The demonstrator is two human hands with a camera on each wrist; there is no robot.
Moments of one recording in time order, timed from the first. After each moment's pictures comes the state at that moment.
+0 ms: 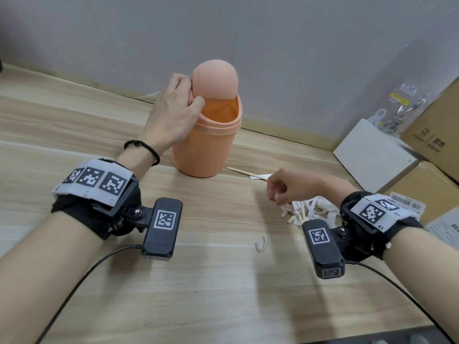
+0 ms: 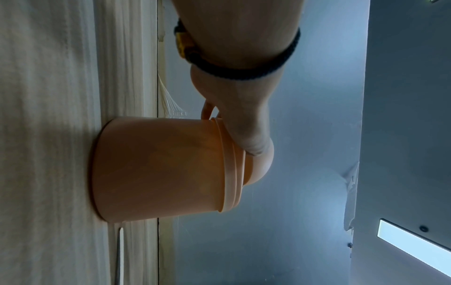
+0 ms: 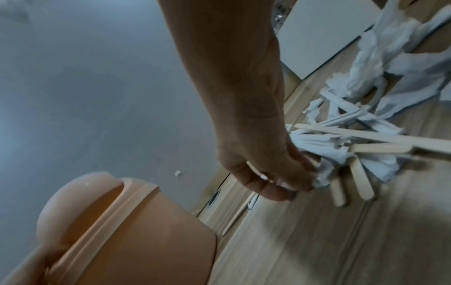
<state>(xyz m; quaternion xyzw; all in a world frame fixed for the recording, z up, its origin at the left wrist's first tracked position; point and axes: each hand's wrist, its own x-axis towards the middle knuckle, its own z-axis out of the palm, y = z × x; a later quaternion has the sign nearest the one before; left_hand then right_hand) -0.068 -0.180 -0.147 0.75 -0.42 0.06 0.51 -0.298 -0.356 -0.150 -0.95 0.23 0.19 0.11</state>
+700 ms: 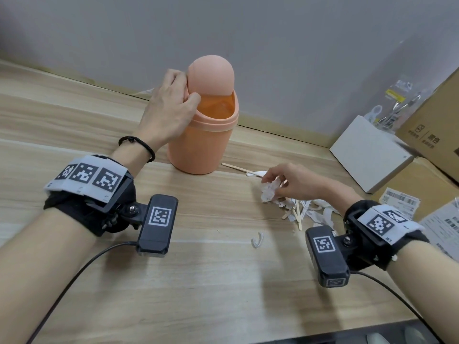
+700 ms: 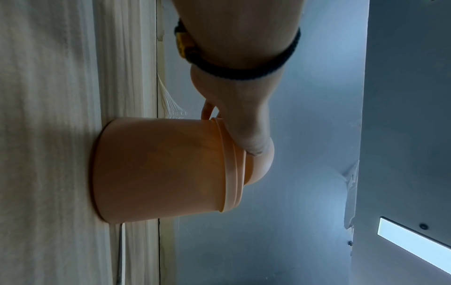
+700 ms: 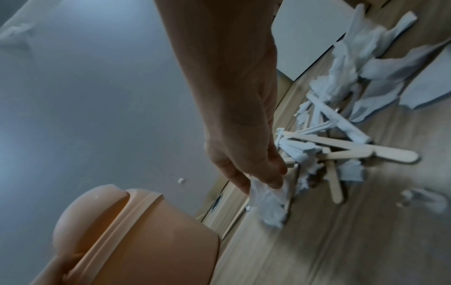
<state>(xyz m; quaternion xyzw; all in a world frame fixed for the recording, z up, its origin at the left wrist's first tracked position) -0.069 -0.180 -0.147 0.75 -0.43 0.08 0.50 -0.312 -0.350 -0.152 -0.96 0.26 0.10 0.11</state>
